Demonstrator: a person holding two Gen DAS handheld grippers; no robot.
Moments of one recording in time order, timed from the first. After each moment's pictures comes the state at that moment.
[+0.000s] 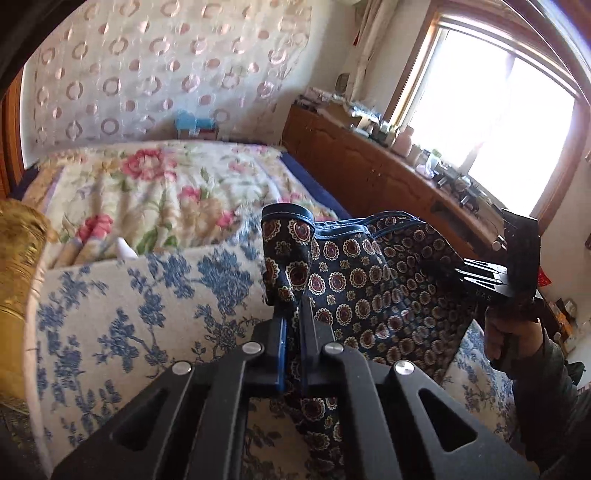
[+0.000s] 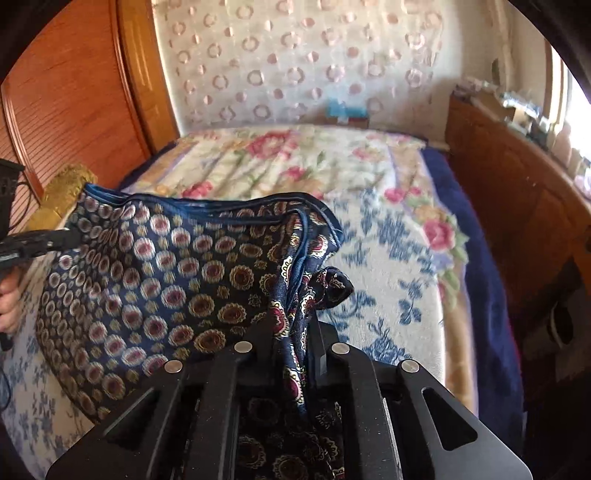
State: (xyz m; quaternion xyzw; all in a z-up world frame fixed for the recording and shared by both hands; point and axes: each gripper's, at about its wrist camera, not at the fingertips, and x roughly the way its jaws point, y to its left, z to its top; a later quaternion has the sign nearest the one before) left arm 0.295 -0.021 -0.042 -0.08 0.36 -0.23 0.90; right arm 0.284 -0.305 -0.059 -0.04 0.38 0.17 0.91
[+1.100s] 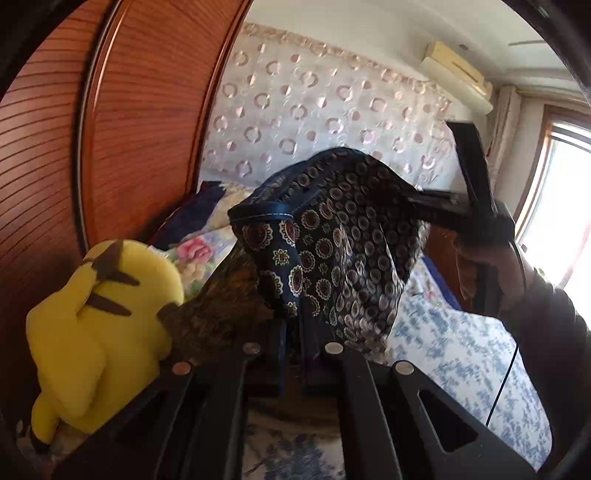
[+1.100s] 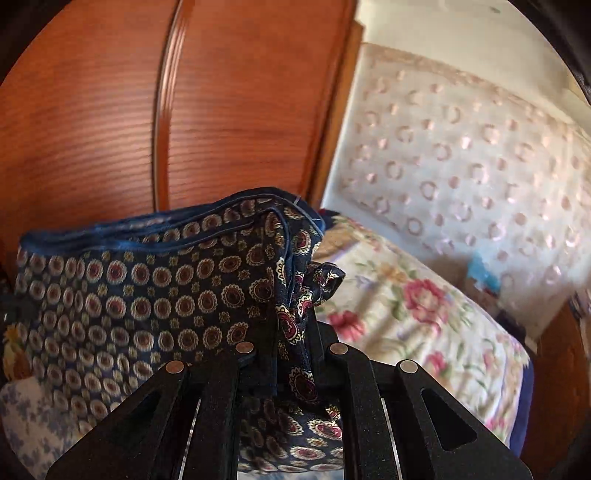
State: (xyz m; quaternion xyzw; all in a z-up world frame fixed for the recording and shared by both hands) left arm 0.130 0.229 -0.044 -0.18 0.25 0.06 0.95; right arm 0.336 0.146 0.030 -0.24 0.23 0.43 0.84
